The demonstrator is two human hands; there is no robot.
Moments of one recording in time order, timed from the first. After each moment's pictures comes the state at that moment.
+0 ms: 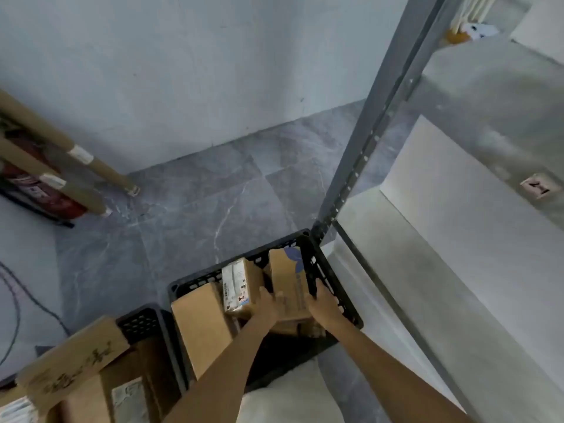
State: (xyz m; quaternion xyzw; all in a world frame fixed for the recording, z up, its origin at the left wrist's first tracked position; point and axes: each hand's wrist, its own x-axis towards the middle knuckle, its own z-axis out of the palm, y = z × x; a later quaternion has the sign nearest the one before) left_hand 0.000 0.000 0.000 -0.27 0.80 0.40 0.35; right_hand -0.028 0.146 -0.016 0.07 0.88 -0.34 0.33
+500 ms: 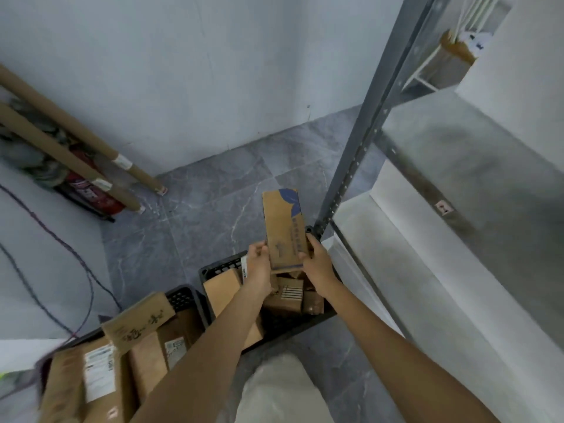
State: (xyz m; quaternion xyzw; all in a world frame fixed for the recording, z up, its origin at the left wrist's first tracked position) left_hand 0.013 -0.019 0.206 -0.43 0.57 0.70 0.07; right_hand -0.012 0.098 0.196 0.08 0.81 -0.55 0.21
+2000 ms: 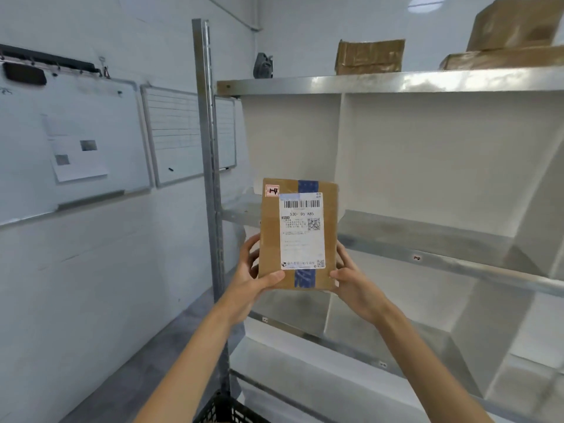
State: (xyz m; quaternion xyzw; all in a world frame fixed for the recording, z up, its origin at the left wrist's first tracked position) left_hand 0.195 0.044 0.742 0.32 0.55 0.75 0.16; right_hand 0.300 0.252 0.753 -0.06 0.67 -0.73 -0.10
